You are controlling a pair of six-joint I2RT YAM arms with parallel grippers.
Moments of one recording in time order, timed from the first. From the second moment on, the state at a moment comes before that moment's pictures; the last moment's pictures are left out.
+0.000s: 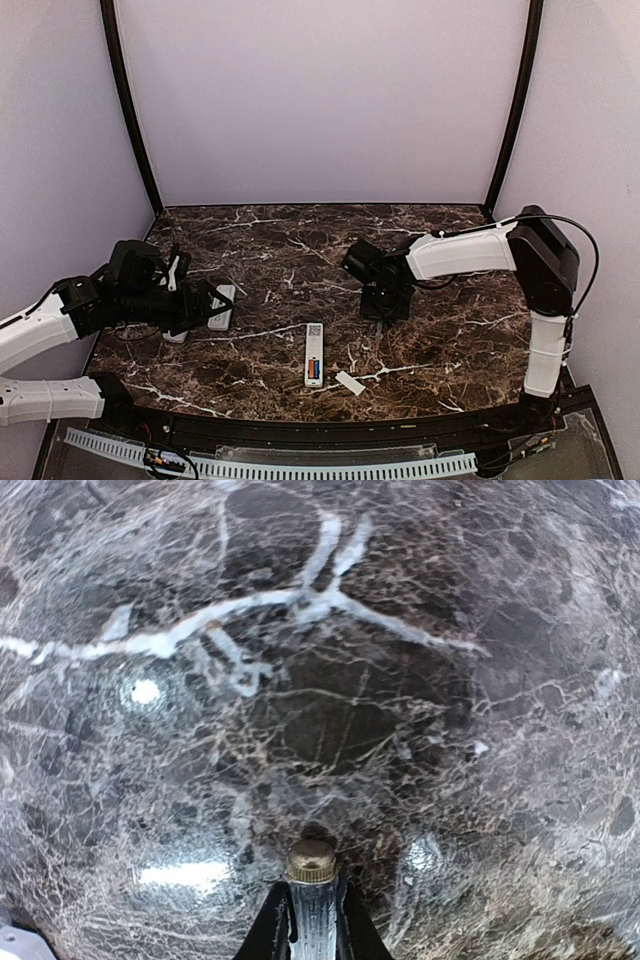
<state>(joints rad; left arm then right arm) -0.62 0.82 0.62 -0.52 0.23 -0.84 0.88 1.97 1.31 -0.73 0.25 1.00</state>
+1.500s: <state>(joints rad) -1.07 1.18 0.87 -0.19 0.20 -0.87 1.16 1.58 1.43 -0.49 0.22 1.07</state>
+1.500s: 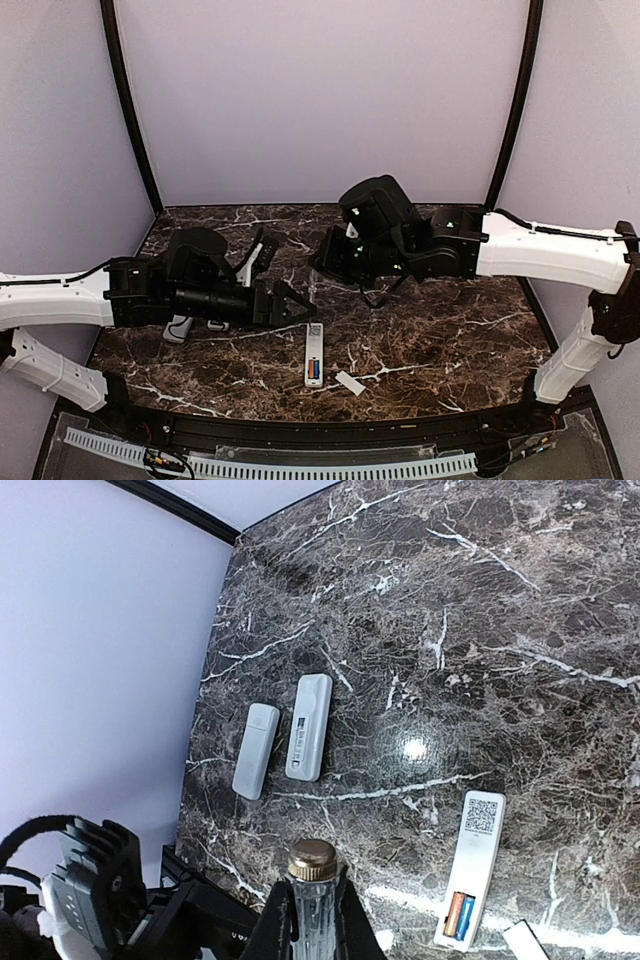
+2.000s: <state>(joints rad) -1.07 1.26 0.90 -0.14 0.21 -0.88 1.16 1.58 1.44 -0.48 0.23 1.07</state>
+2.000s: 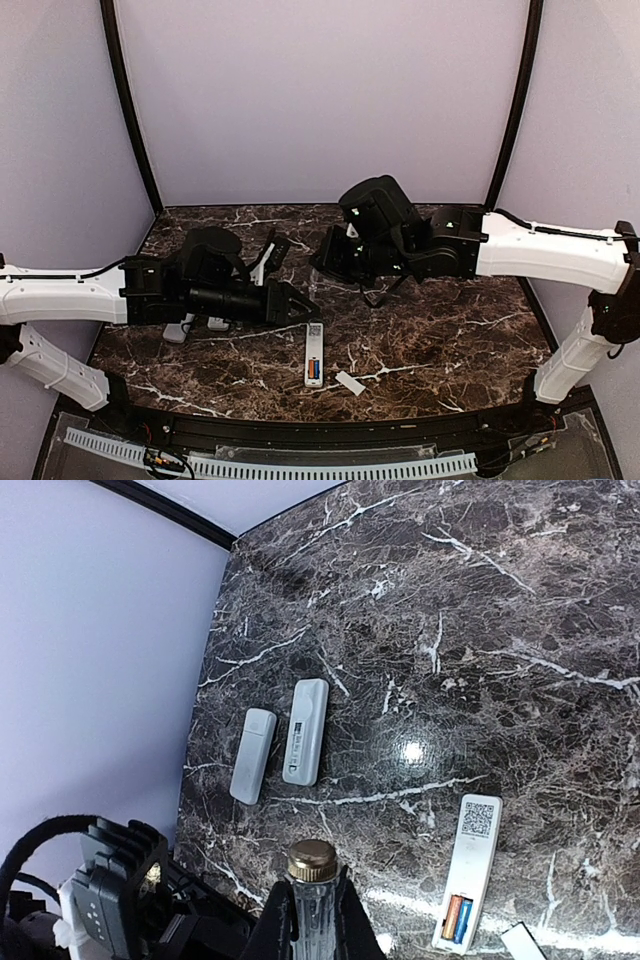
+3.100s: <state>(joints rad) -1.07 1.27 0.90 -0.12 0.20 -0.90 1.16 1.54 1.37 -0.48 0.28 1.06</state>
